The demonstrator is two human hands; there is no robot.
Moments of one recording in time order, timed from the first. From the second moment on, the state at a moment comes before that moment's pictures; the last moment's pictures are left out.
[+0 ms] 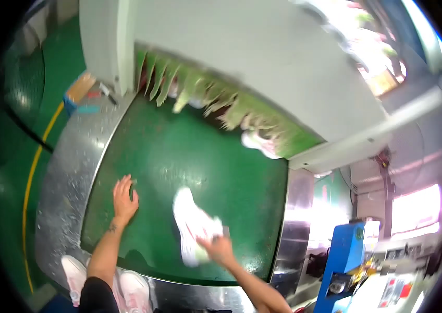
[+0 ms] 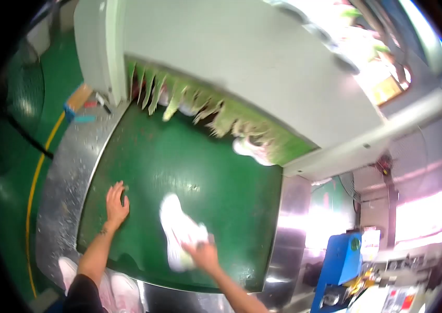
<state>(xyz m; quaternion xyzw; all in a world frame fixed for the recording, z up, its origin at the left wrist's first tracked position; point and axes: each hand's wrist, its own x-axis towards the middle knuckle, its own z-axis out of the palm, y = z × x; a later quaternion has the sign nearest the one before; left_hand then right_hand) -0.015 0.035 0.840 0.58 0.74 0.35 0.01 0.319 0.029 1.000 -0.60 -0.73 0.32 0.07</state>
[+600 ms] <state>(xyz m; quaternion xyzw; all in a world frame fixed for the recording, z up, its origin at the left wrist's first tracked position) 0.243 -0.103 1.252 0.46 0.11 0.36 0.80 0.374 -0.213 1.249 -0.44 -0.57 0.34 0.60</state>
